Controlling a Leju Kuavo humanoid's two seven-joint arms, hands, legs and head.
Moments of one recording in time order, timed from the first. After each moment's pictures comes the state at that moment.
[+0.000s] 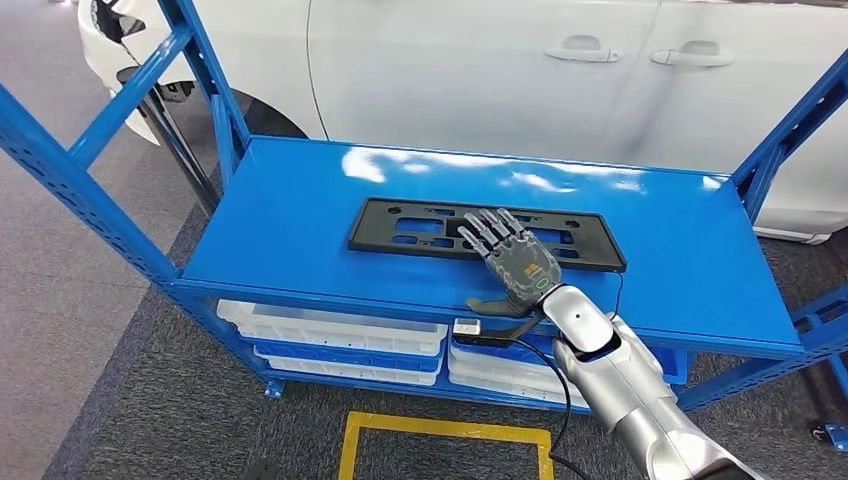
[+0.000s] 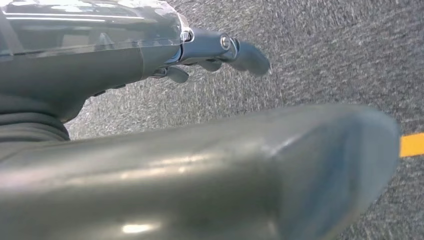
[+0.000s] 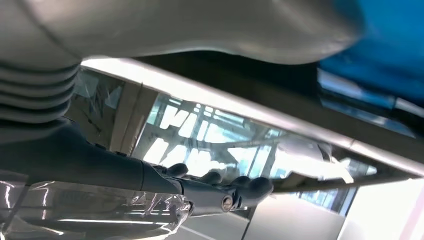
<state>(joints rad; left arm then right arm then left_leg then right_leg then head) -0.14 -0.17 0.93 -0.17 -1.35 0.07 -0.10 -0.56 -0.19 0.41 -0.91 1.49 -0.37 -0.23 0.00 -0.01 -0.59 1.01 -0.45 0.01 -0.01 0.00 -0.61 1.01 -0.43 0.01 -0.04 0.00</state>
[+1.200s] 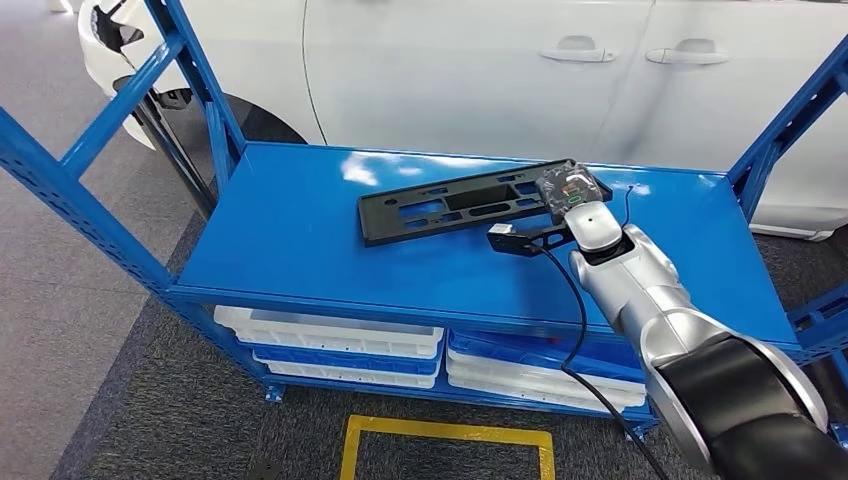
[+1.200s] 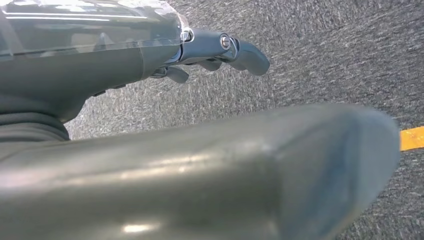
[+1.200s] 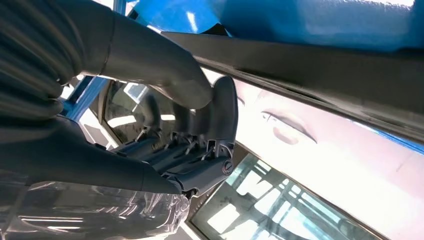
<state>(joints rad) -0.14 -0.17 0.93 -0.17 -1.34 0.07 -0.12 -1.03 -0.13 0.47 -0.32 1.51 -0.12 0.05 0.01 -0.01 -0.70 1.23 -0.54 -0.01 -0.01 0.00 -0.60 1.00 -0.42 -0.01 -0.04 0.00</state>
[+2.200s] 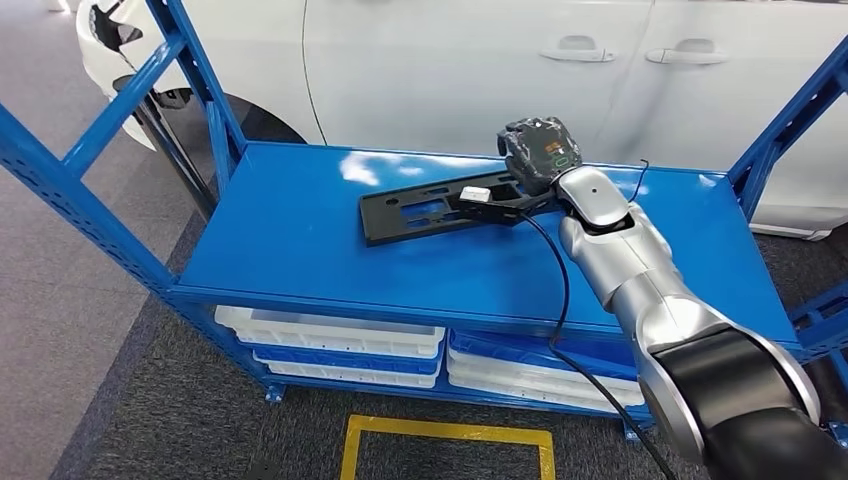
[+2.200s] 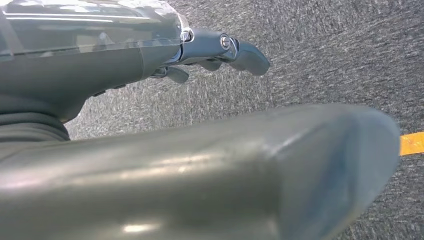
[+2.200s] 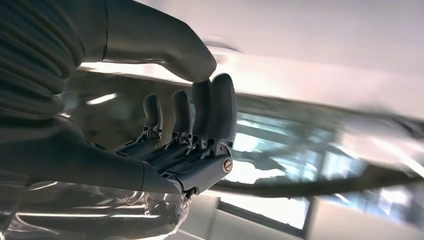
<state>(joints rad) -0.14 -0.18 0.94 -0.17 -1.32 0.08 -0.14 -1.05 -0.10 0.36 -0.48 1.29 -0.31 -0.29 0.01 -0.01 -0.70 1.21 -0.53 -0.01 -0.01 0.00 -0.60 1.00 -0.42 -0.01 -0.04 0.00</state>
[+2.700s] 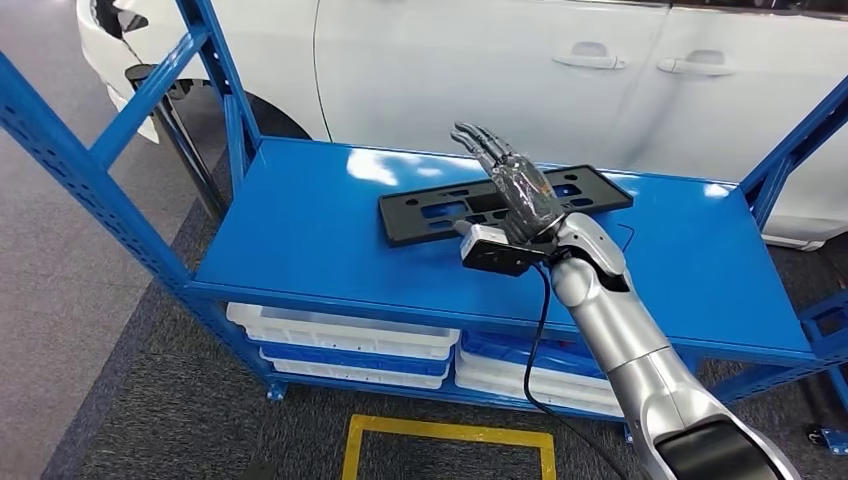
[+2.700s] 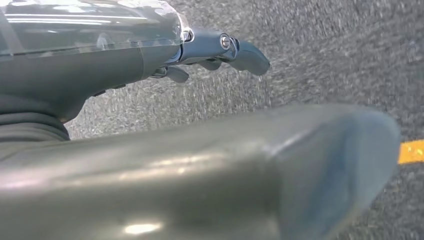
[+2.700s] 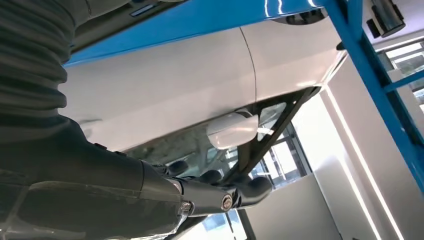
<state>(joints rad) -0.13 -0.17 0.94 -0.17 -1.33 0.08 -0.14 -0.70 -0.15 0.33 -1.06 0.68 -0.06 -0.53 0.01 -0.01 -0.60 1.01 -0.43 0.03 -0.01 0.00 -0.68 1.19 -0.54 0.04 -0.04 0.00</state>
